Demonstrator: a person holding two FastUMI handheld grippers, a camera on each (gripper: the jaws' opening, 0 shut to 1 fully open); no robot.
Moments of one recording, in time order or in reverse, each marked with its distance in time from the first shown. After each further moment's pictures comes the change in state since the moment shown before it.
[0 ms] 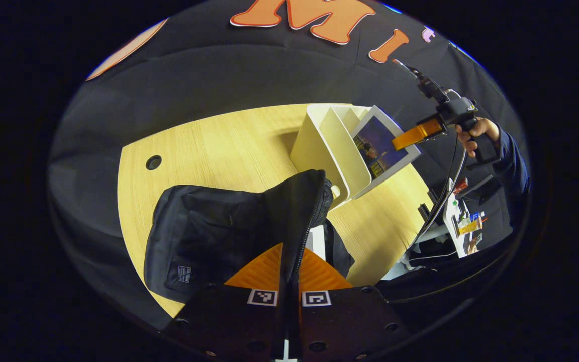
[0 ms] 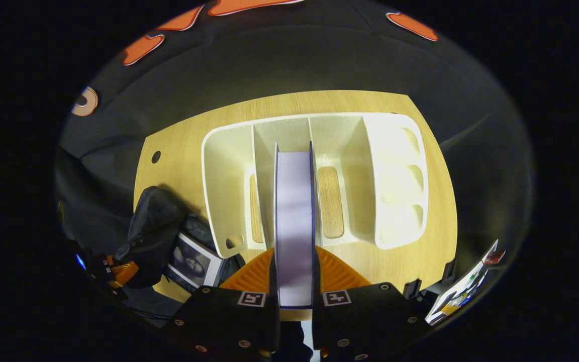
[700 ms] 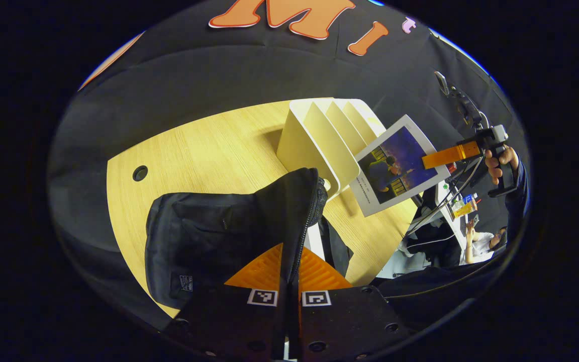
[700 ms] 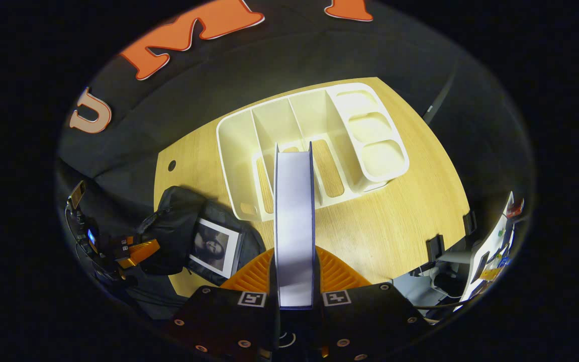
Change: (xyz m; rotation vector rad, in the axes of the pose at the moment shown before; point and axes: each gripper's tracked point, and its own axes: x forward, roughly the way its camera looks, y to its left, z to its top) left arm 0.002 0.000 -0.001 0.095 0.015 -0.066; right arm -0.054 0.003 -0.098 0.182 -0.080 0.058
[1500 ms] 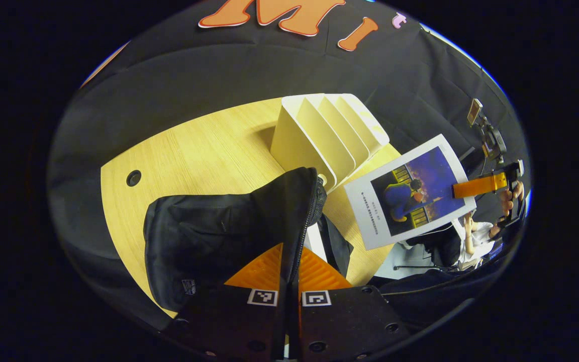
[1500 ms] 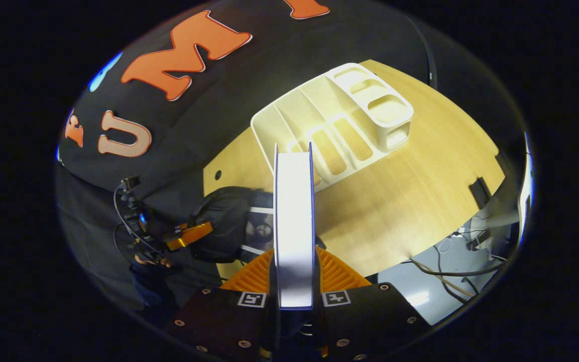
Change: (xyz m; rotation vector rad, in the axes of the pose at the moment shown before) left arm 0.000 -0.001 -0.005 0.044 0.017 -0.033; right arm -0.041 0.051 -0.087 0.194 -0.057 0.318
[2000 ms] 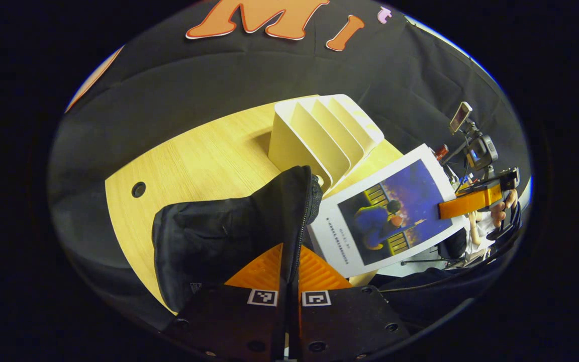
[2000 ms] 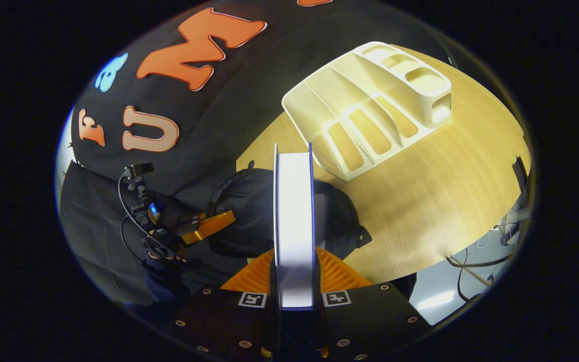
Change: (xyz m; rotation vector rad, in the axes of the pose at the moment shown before) left arm -0.010 -0.001 0.012 0.081 -0.027 0.030; right arm 0.055 0.046 -0.032 0.016 0.034 0.204
